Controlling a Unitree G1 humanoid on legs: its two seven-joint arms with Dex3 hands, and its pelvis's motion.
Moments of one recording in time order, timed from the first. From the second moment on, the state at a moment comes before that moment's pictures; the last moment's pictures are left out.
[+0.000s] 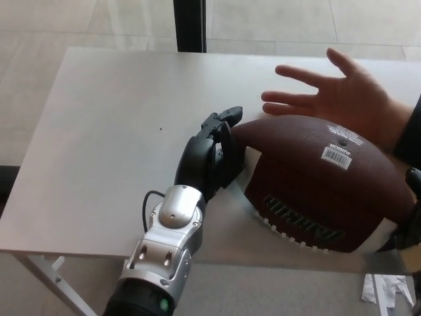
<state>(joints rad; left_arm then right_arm) -0.41 -0.14 -0.15 0.53 -0.02 0.08 0.03 0.19 0.04 -0.16 -0.13 0.08 0.06 -0.19</state>
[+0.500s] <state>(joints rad) -0.34 -0.12 -0.19 0.47 -0.03 0.07 0.03 0.12 0.02 -0.17 -0.12 0.08 0.06 -0.21</state>
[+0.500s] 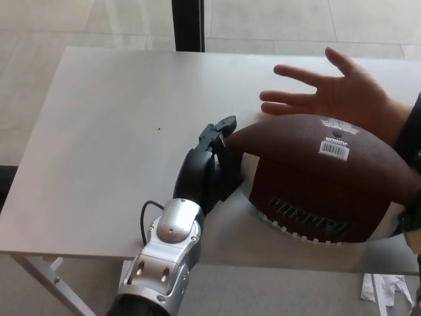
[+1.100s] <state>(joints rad) -0.37 -0.13 -0.17 0.51 -0.05 0.07 0.15 0.11 0.04 -0.08 -0.11 0.04 0.06 -0.29</state>
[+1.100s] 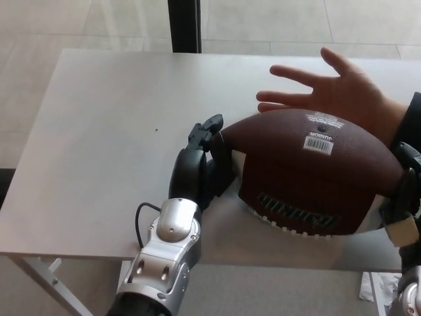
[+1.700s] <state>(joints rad) -0.40 -0.14 -0.22 0.55 -0.02 0.09 0.31 0.02 0.00 -0.04 0.06 -0.03 -0.02 -0.36</state>
